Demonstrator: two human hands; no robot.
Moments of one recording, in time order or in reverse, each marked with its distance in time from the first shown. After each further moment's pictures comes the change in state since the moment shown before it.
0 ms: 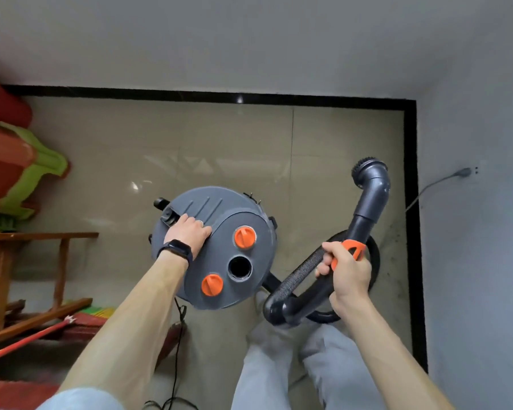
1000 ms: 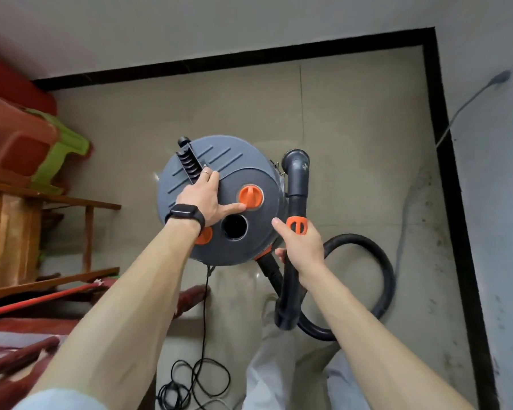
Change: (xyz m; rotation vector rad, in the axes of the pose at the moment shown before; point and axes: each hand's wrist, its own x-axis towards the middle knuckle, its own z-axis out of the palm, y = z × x) left_hand -0.079 0.093 0.085 -0.566 0.184 -0.294; right_hand -0.044 0.211 -0.053 -0.313 -0.225 0.054
